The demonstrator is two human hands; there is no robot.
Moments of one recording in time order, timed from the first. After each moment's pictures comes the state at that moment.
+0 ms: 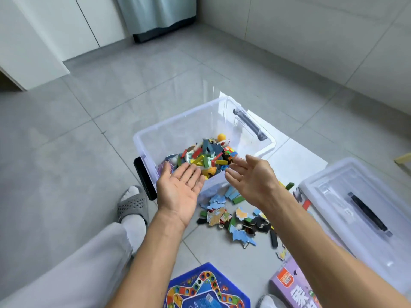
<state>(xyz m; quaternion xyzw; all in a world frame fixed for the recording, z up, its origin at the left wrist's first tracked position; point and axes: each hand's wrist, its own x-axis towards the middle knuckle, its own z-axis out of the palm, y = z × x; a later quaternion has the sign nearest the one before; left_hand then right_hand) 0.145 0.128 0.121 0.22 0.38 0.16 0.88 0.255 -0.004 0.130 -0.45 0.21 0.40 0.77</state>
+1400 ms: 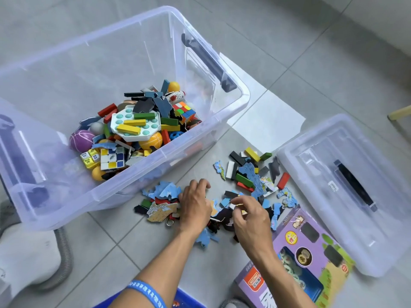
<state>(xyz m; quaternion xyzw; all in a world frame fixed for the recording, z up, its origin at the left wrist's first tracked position) 0.234 0.001 -0.156 0.92 0.25 -0.06 0.31 0.251 -0.138 -0.111 -0.92 -0.05 0.12 0.37</state>
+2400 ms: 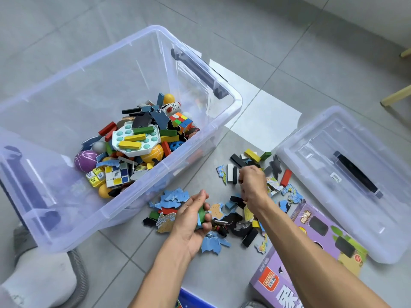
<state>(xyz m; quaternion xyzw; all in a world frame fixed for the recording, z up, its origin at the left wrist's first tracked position) 0.218 0.026 -0.081 0.28 0.49 -0.11 0.82 0.338 -0.093 -0.107 -0.76 0.27 0.23 0.55</state>
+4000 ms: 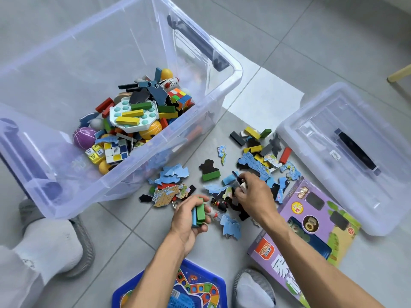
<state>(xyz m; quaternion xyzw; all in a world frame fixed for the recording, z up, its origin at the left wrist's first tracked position) 0.168 0.015 -0.092 0.38 0.48 -0.16 0.77 0.261 -0.144 -0.125 -0.95 -0.07 0.21 0.22</state>
